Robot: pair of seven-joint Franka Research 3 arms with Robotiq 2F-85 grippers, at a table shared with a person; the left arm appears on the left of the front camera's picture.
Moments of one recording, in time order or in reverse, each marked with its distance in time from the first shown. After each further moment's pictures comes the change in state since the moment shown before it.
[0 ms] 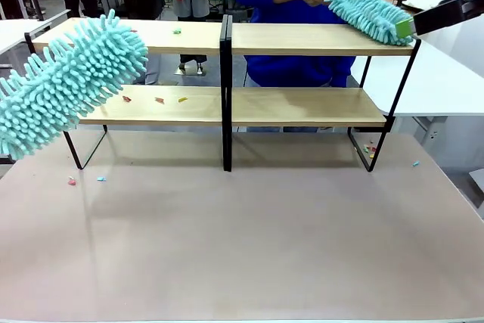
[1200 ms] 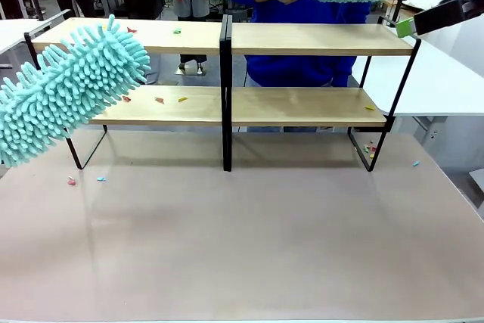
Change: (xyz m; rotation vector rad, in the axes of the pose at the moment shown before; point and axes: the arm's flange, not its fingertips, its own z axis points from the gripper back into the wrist) left arm -0.005 0.002 0.000 0.006 0.016 -0.089; right arm 0.000 0.000 0.000 0.000 0.000 0.000
